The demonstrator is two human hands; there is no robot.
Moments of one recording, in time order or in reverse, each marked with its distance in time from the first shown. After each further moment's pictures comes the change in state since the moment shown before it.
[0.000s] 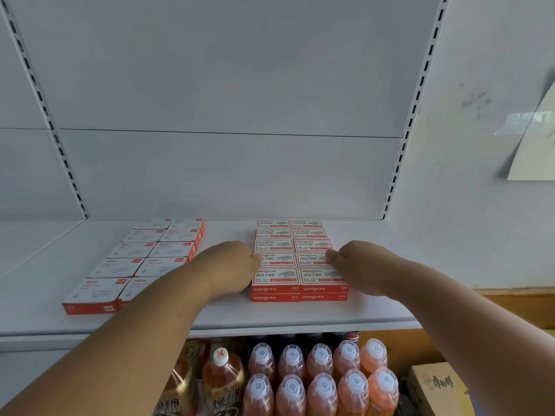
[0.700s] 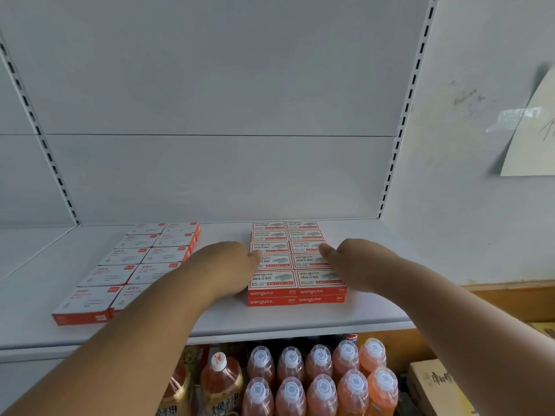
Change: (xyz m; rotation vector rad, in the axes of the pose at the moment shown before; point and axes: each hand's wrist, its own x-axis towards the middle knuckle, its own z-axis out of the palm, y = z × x) left_hand 0.006 0.005 -0.001 0.087 0.035 -0.002; right_hand 0.007 -0.001 0.002 -0.092 0.069 0.021
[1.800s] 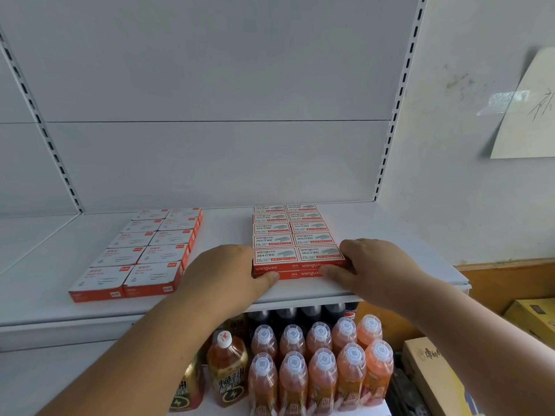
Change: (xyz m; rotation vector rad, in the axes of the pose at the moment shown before) left_hand -0.054 -0.010 0.032 0.025 0.360 0.240; right_hand -0.052 0.024 0.026 -0.129 0.308 -0.338
